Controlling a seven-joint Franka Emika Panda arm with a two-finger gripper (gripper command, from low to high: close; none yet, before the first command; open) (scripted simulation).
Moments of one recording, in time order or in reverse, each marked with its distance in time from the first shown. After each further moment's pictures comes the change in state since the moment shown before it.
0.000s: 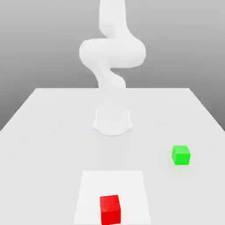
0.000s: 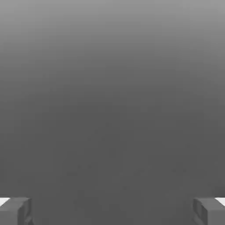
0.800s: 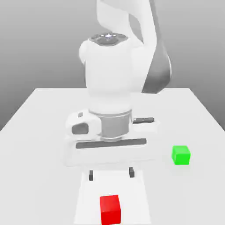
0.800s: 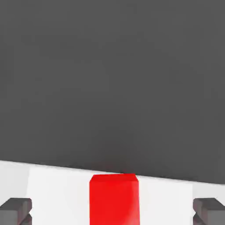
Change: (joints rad) arm 0.036 0.875 -0.044 -0.153 0.026 0.333 -0.152
